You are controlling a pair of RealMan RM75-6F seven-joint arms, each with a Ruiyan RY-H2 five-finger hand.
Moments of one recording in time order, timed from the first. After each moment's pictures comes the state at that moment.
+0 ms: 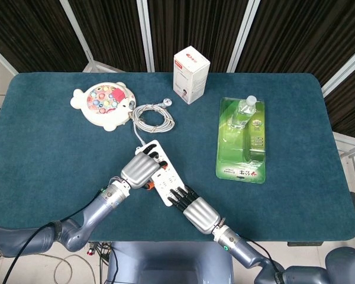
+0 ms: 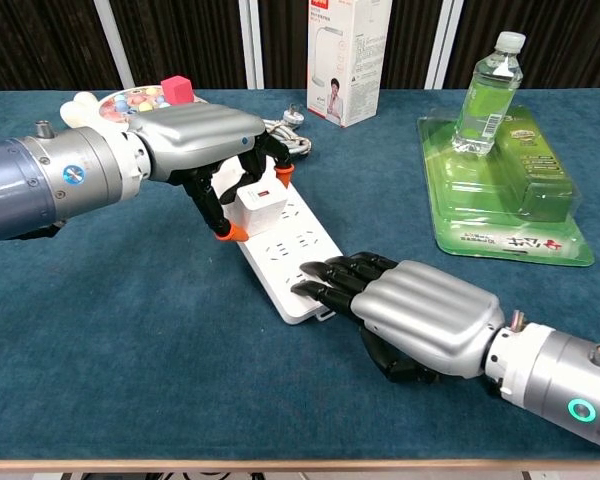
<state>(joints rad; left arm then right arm) -0.90 -1.58 -0.13 -1.51 1.24 0.92 0.41 0.60 -1.74 -0.05 -1.43 -1.55 0.96 -0.42</state>
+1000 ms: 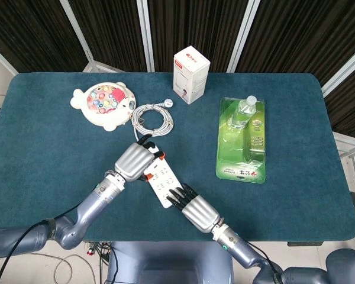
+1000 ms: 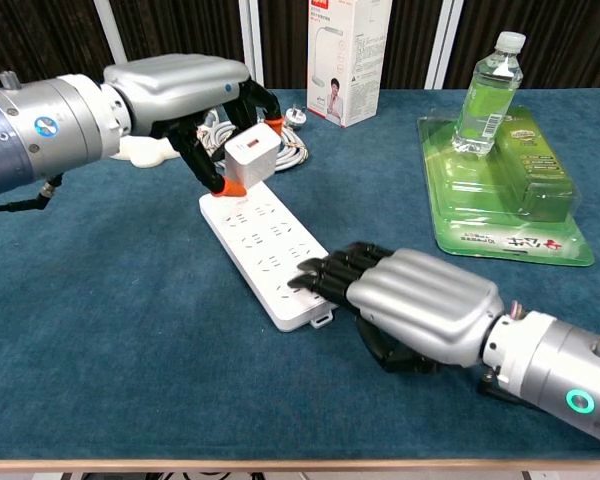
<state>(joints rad) -0.89 -1.52 -0.17 -1.54 1.24 0.97 0.38 0.59 -1.75 -0.02 -1.44 -1.57 1.05 -0.44</state>
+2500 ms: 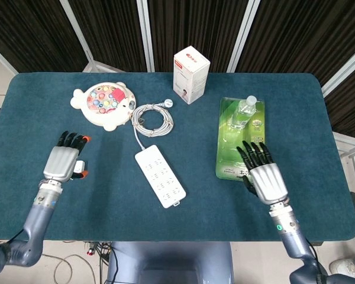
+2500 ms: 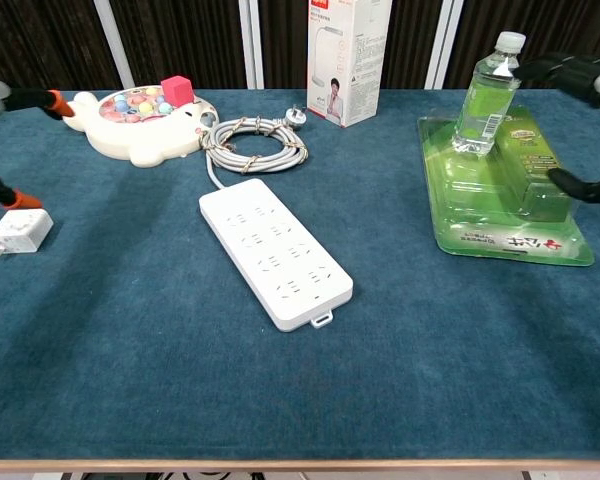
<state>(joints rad) -0.55 -1.40 -0.08 -1.48 1.17 1.23 0.32 0.41 -1.41 0.12 -1.55 -1.48 1.36 -0.32</state>
